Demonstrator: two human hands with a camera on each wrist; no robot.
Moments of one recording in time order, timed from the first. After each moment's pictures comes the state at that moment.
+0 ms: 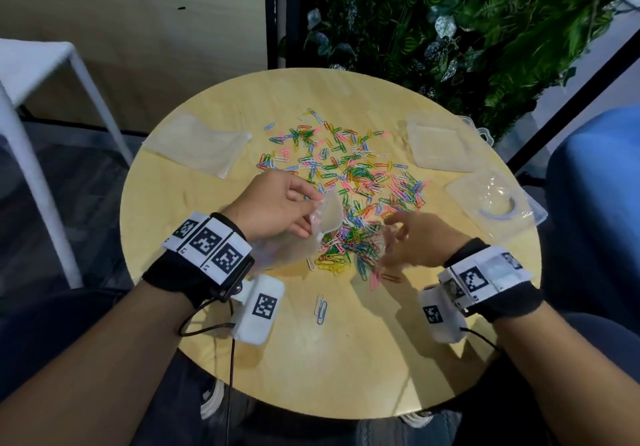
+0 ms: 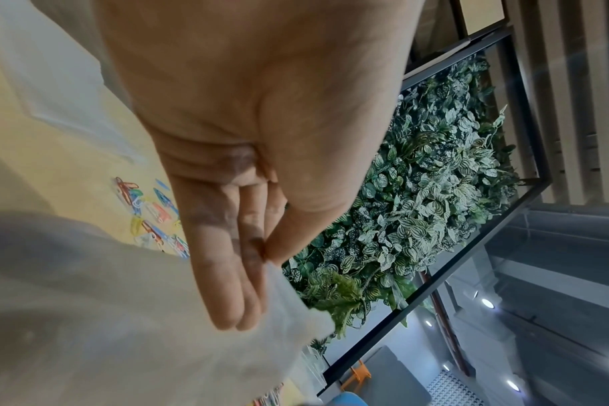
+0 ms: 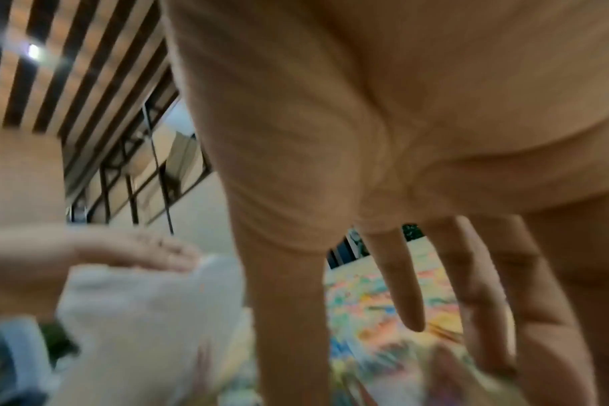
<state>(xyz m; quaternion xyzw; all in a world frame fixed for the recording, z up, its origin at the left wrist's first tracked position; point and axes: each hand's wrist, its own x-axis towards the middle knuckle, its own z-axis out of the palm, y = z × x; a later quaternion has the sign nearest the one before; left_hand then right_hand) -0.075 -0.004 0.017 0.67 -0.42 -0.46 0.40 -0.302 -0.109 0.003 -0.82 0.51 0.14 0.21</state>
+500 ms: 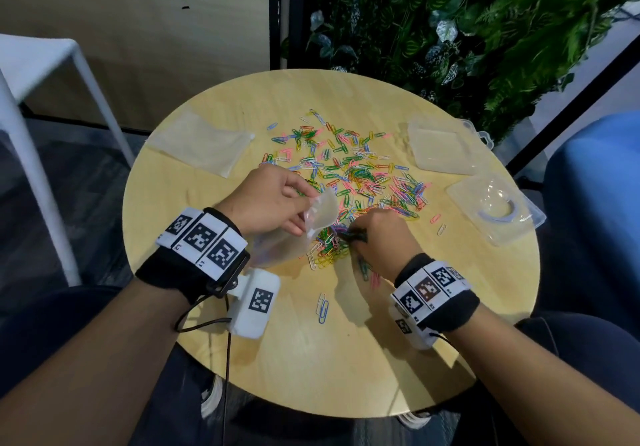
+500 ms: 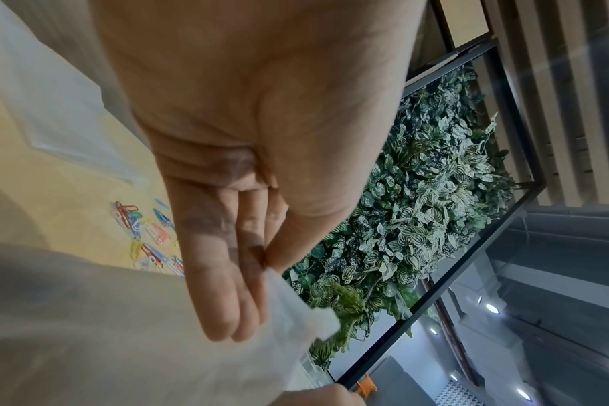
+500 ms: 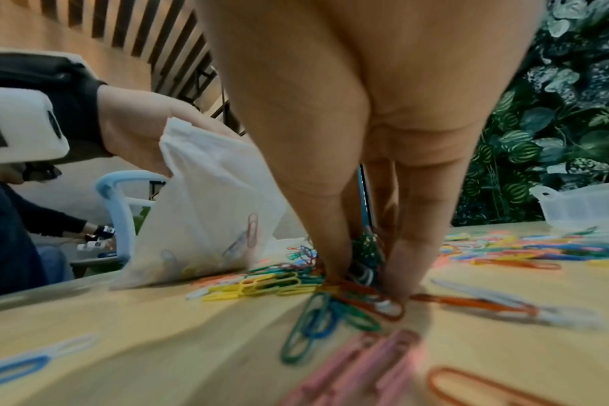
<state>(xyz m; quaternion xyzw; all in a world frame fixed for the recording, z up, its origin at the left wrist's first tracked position) -0.063 0.001 0.022 0.68 -0.44 -0.43 0.39 -0.259 -0.086 -0.031 -0.90 0.42 0.02 0.12</state>
